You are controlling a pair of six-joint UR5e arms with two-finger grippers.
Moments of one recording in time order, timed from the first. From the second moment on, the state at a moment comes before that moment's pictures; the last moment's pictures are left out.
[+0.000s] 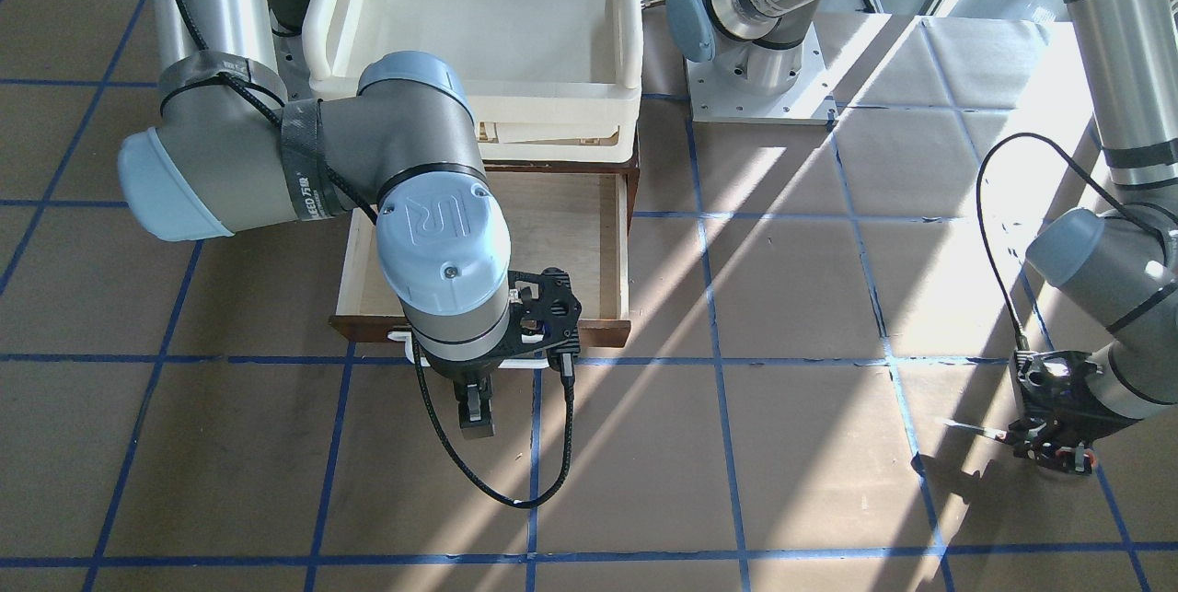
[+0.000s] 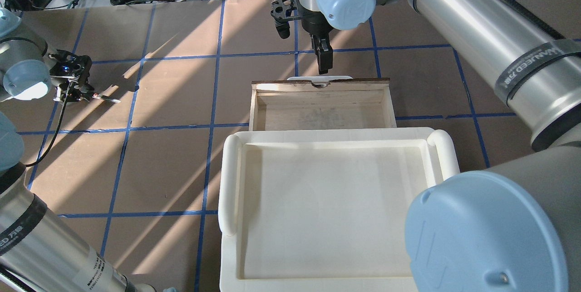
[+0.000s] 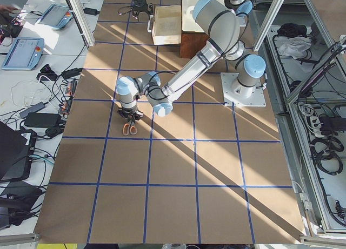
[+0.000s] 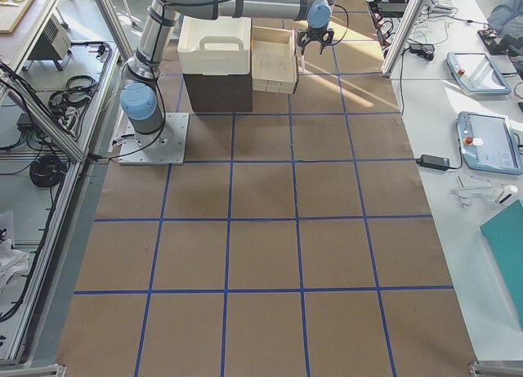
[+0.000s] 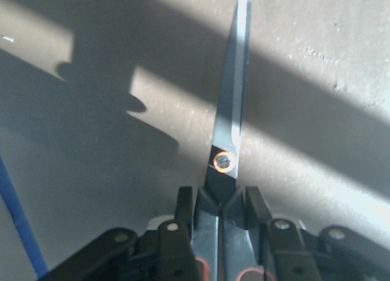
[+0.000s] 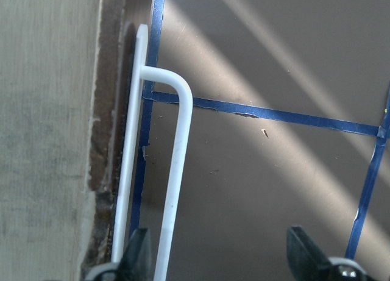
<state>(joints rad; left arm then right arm) -1.04 -2.21 -1.54 -0.88 1.57 2.28 1.84 -1.02 1.20 -1.71 -1.59 -1.44</state>
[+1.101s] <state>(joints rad) -1.27 -1.97 -1.54 -1.14 1.55 2.07 1.68 -1.56 1.55 -1.57 -1.57 -0.91</state>
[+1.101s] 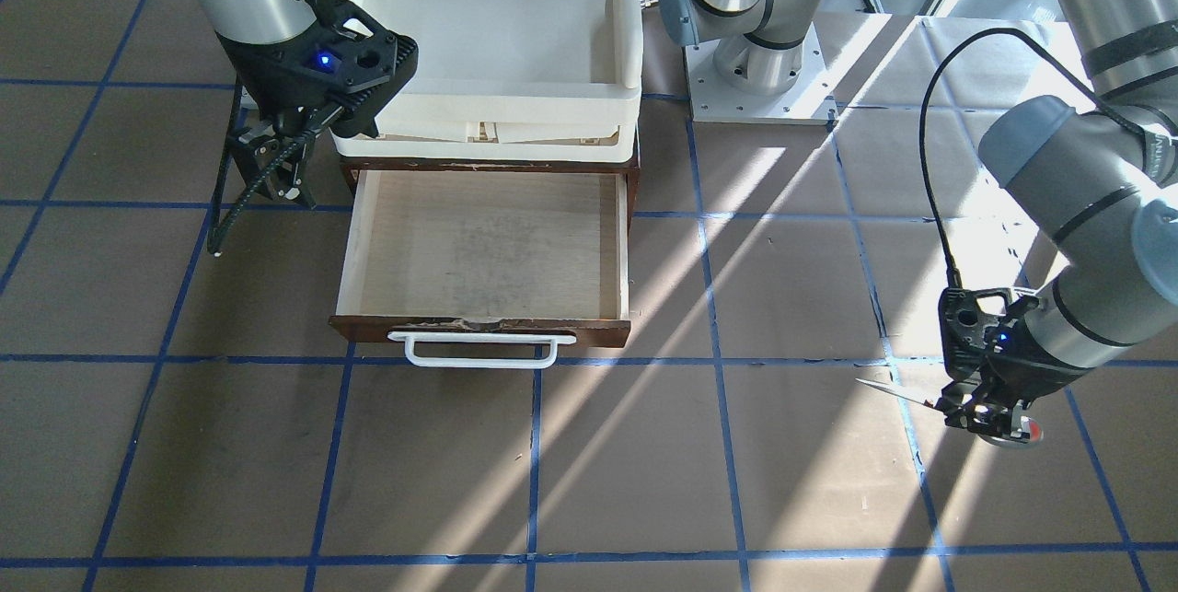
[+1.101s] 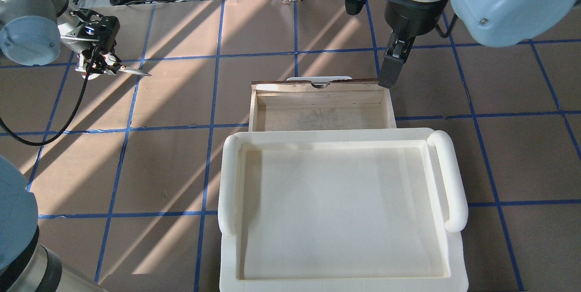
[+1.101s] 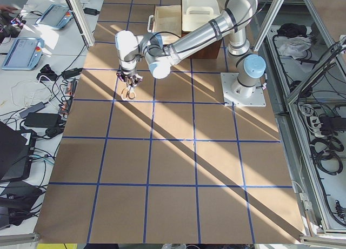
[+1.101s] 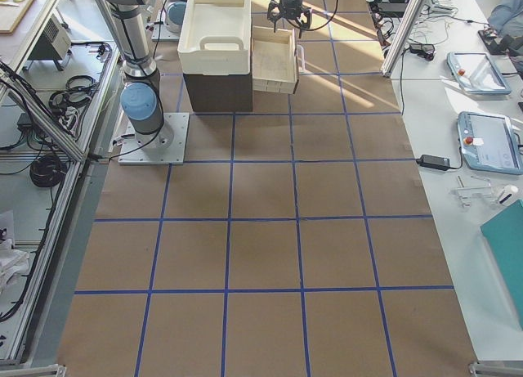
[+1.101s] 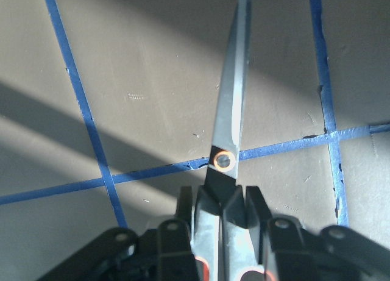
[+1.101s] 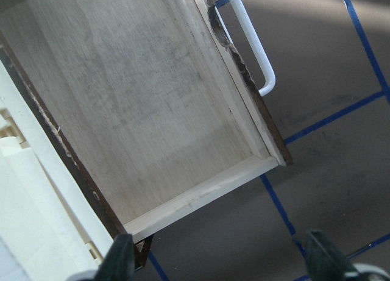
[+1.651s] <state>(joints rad) -1.48 -1.87 -1.54 -1.25 1.55 1.81 1.67 -1.69 1.62 -1.47 -1.58 -0.21</state>
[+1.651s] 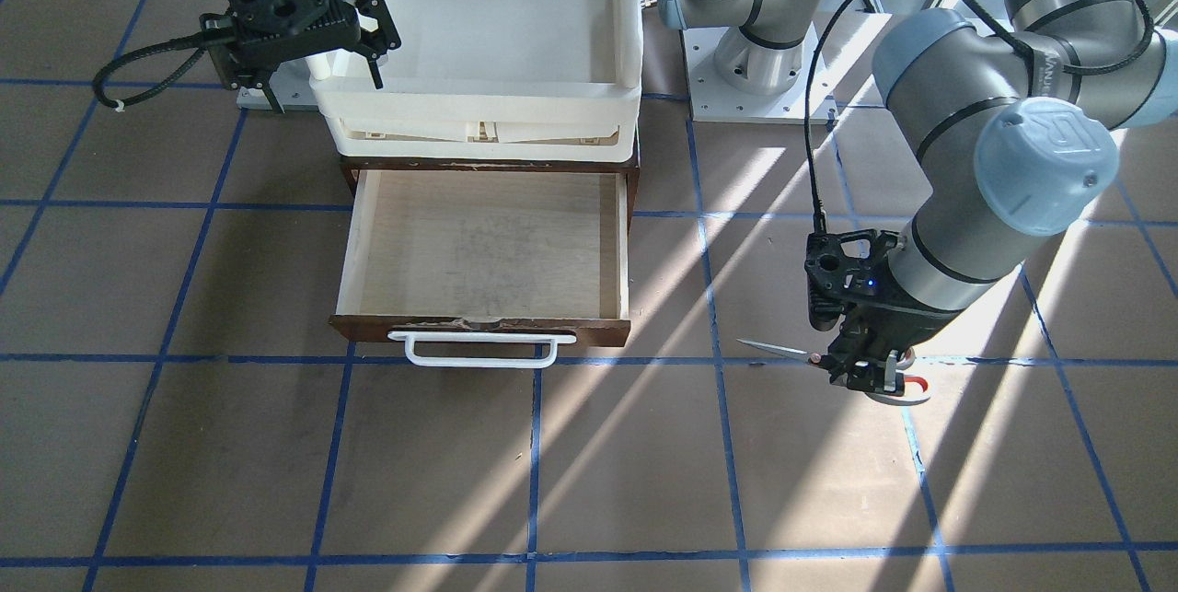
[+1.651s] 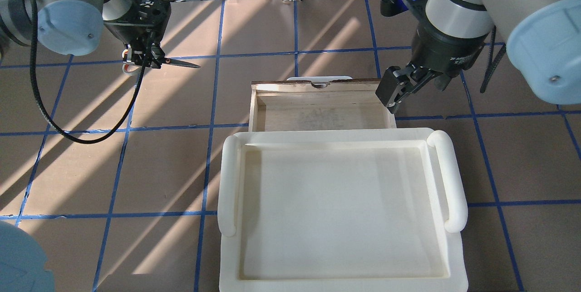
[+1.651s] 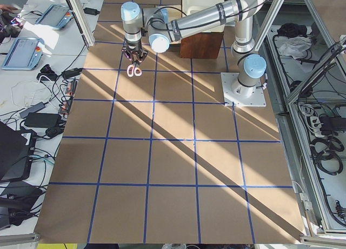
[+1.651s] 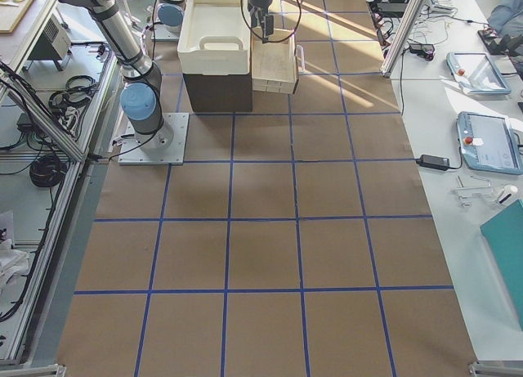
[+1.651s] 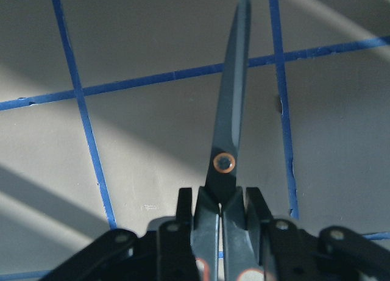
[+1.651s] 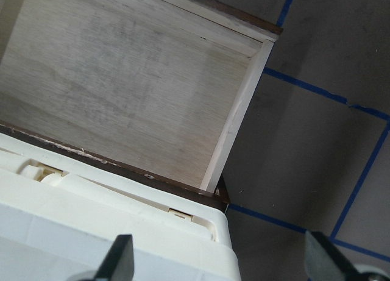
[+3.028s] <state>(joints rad) -1.91 -1.85 -1.56 -1.30 1.54 1.44 1.68 -1.74 1.63 -1.45 -1.58 0.06</state>
